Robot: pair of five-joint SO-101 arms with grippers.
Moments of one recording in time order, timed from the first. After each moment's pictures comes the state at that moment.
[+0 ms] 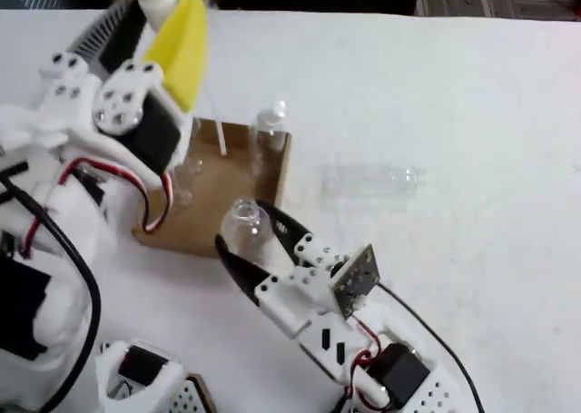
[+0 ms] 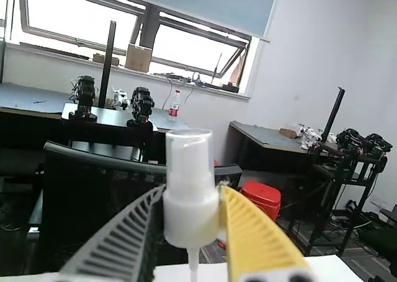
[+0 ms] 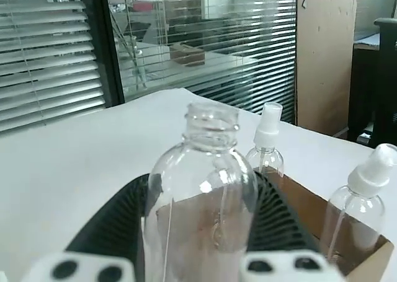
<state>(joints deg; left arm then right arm) 14.5 -43.6 -6.0 52.0 15.7 -49.8 -102.0 85.9 24.3 -2.2</state>
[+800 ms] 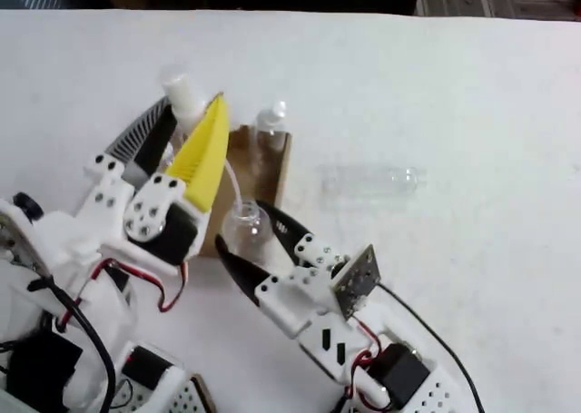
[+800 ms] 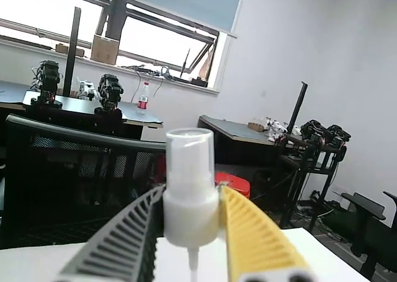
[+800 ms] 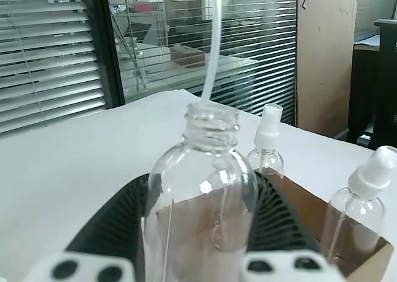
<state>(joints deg) 20.3 -73.2 33.6 40.7 16.2 -49.8 -102.1 85.9 24.3 -2.2</state>
